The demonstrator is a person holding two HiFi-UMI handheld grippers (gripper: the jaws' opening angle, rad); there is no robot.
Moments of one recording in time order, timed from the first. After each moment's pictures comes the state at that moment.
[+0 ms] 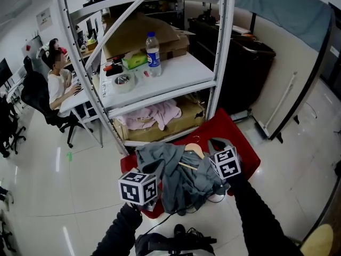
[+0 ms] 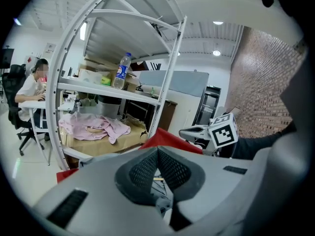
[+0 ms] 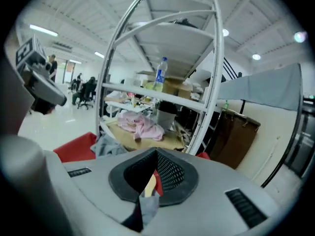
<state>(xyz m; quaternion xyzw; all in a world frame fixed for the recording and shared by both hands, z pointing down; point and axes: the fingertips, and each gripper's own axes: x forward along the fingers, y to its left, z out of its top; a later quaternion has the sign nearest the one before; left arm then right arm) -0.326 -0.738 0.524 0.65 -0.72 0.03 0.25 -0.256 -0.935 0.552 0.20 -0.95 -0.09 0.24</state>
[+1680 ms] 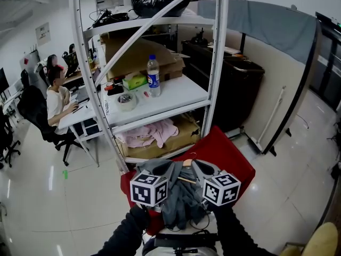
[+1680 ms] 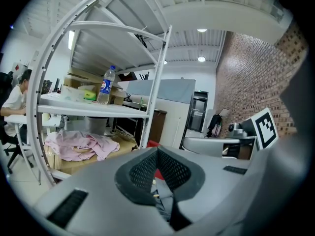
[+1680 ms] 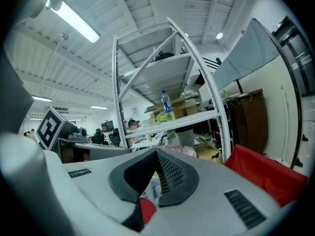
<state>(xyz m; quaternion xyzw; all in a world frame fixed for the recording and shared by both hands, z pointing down) -0.314 -0.749 0.471 0.70 -0.69 0.02 0.17 -0.263 -0.798 0.461 0.14 -0.98 0.12 0.05</state>
